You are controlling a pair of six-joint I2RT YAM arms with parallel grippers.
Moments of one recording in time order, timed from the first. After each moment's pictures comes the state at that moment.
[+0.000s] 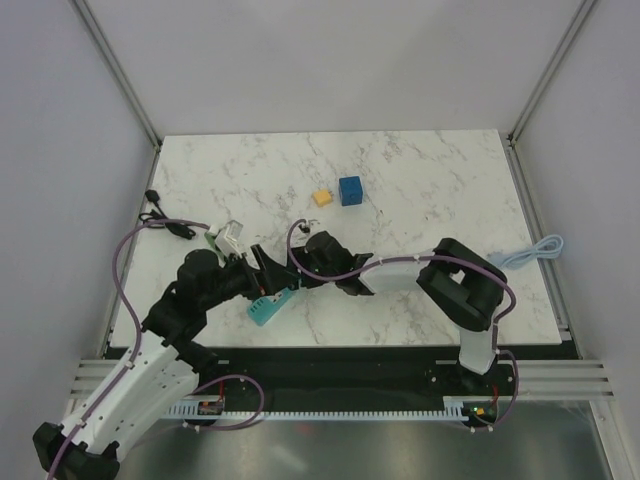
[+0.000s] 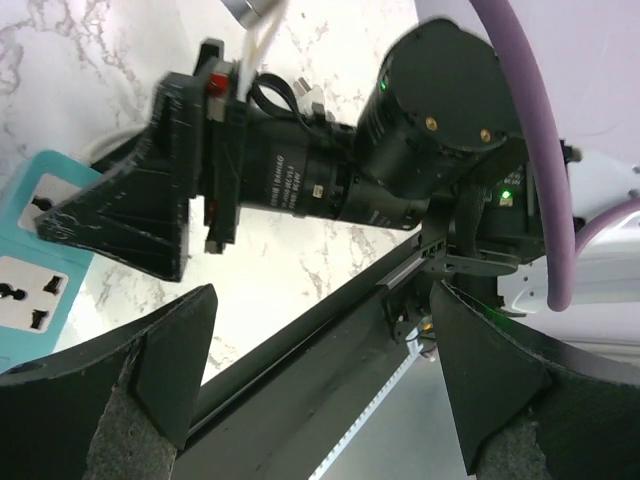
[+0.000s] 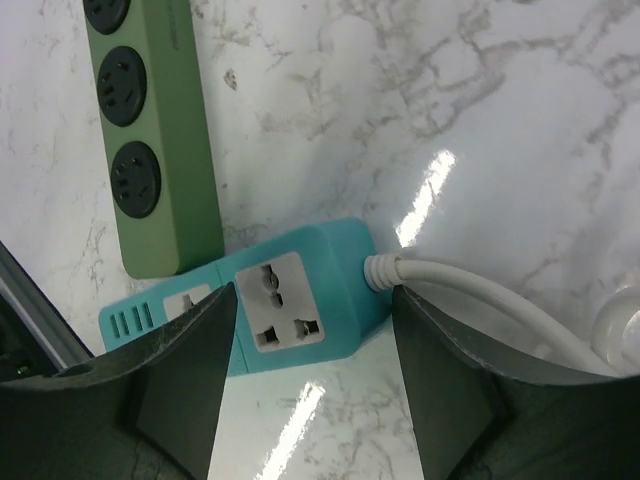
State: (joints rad) left arm -0.51 0.58 0.52 -0.29 0.33 -0.83; right arm 0.96 1.89 1.00 0.25 -0.03 0.69
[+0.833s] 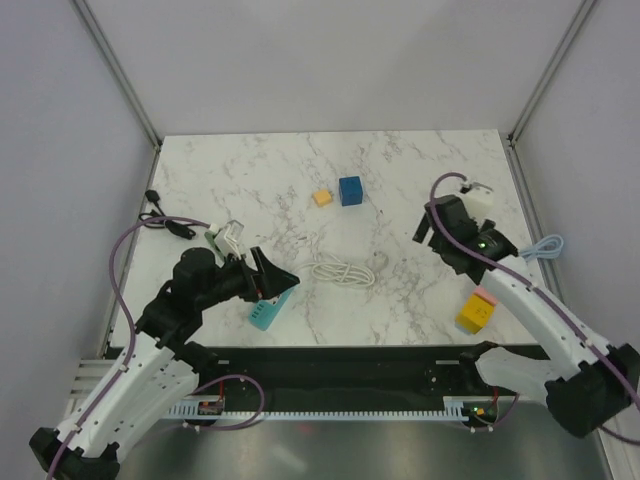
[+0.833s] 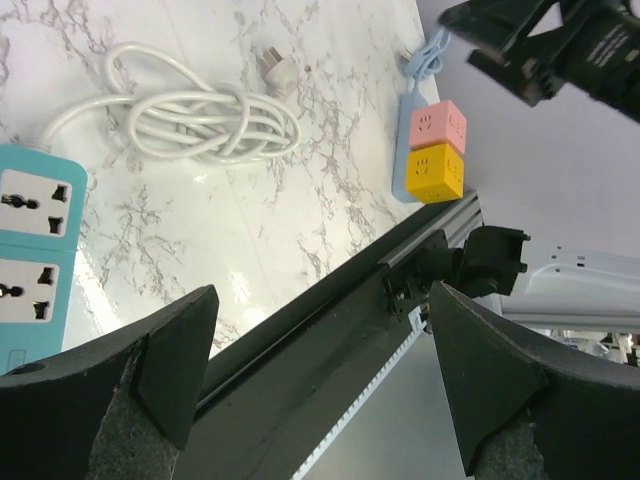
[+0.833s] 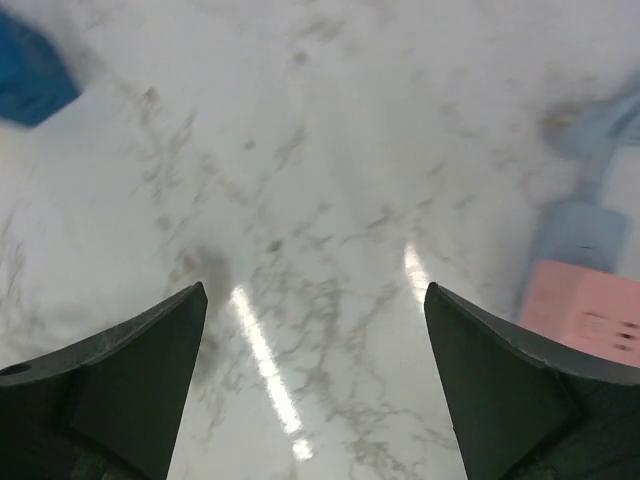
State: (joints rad) left arm -0.51 0.57 0.58 -0.40 0.36 -0.77; right arm 0.57 1.16 0.99 -0.71 0.55 0.75
